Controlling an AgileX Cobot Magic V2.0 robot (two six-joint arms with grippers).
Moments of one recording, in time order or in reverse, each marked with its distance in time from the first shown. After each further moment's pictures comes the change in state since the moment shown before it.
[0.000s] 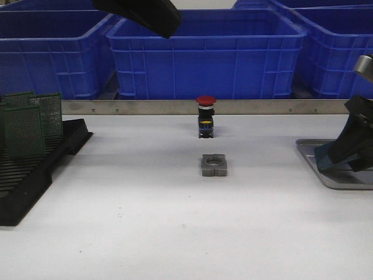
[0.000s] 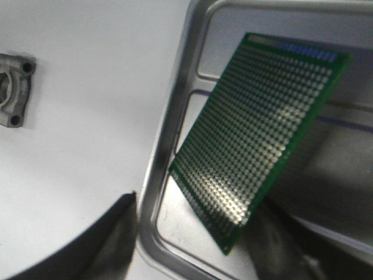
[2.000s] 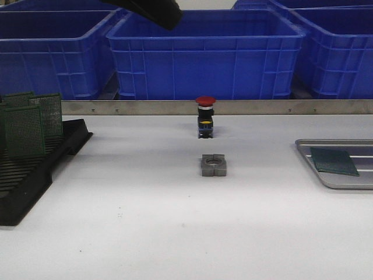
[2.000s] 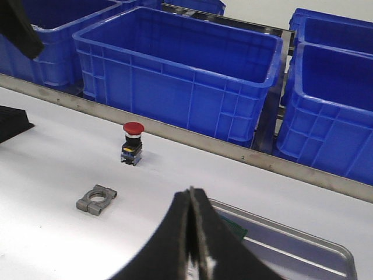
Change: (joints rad) left arm 0.000 -0.013 -0.001 0.004 -0.050 -0.061; right arm 0.177 -1.692 0.790 0.008 -0.417 -0.054
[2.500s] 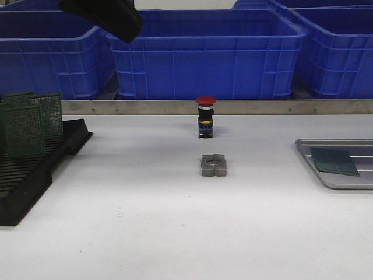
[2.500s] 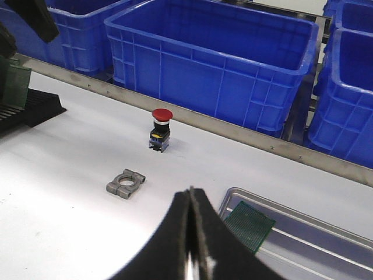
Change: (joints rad) left arm 0.089 -0.017 0.000 0.121 0.044 0.000; right arm 0.000 0.000 0.000 0.006 0.093 -0.002
